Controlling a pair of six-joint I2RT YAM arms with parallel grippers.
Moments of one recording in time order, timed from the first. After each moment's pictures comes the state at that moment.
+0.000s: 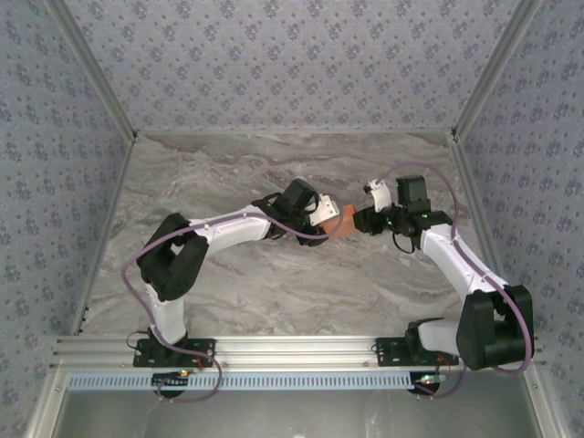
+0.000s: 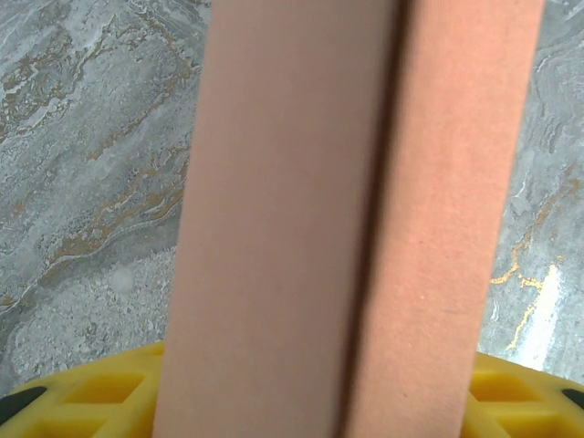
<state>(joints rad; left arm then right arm) -0.84 1.89 1.30 -0.27 0.17 0.33 0.18 1.26 0.84 -0.41 -0.51 -0.13</state>
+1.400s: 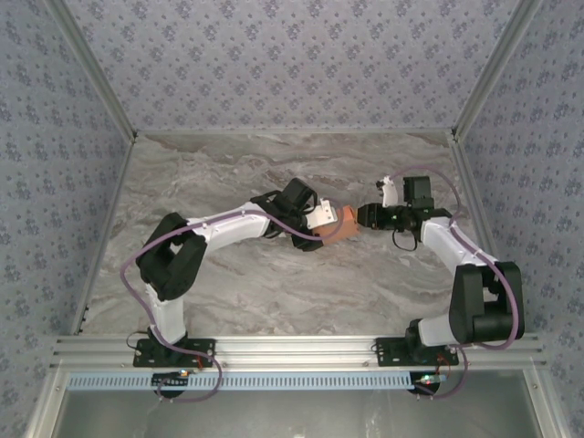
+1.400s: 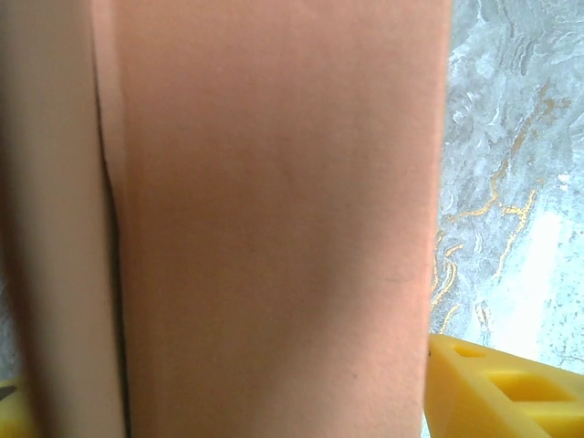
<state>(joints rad) -0.82 1.89 1.33 -0.39 0.20 0.47 0.08 1.40 0.81 -0.30 -0.64 0.15</state>
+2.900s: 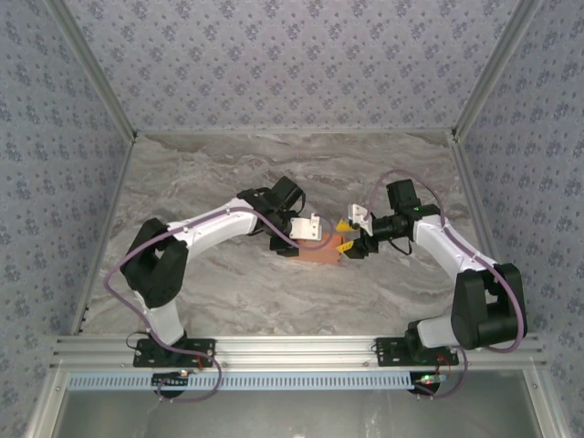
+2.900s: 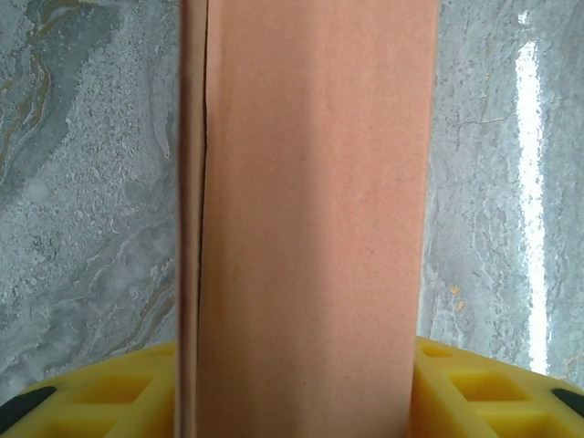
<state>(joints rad) -0.79 1.79 1.33 -0.71 0.21 0.84 0.19 1.38 0.87 -0.63 -0.96 -1.10</state>
